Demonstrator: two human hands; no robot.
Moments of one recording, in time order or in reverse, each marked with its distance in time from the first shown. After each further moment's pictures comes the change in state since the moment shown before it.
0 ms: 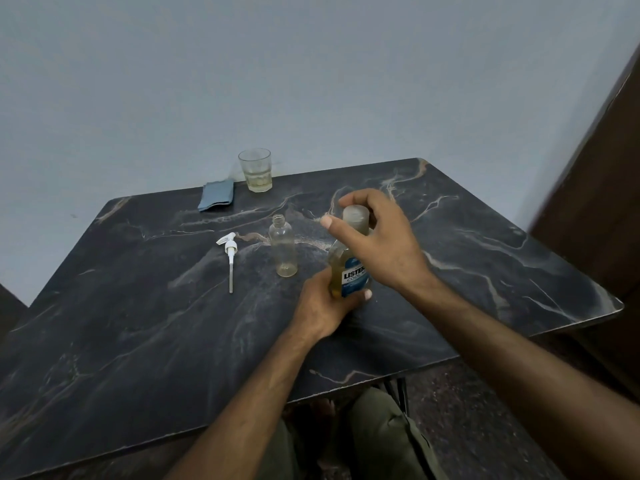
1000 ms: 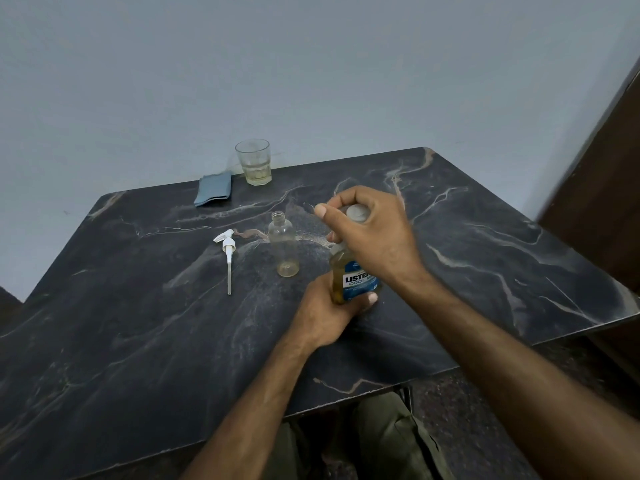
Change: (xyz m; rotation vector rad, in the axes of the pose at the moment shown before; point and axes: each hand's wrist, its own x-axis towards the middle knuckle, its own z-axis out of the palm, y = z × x) left_hand 0.003 -0.008 -0.002 -0.072 -0.065 0.012; right_hand 0.015 -0.003 0.017 0.067 0.006 0.037
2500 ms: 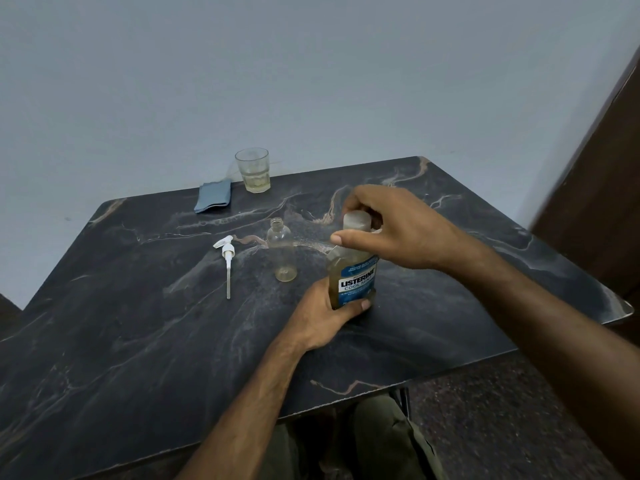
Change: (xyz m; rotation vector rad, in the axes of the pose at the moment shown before) left_hand 0.003 -0.006 -0.004 -0.073 -0.097 0.049; right_hand 0.021 -0.011 -0.055 -0.586 -0.438 -0.317
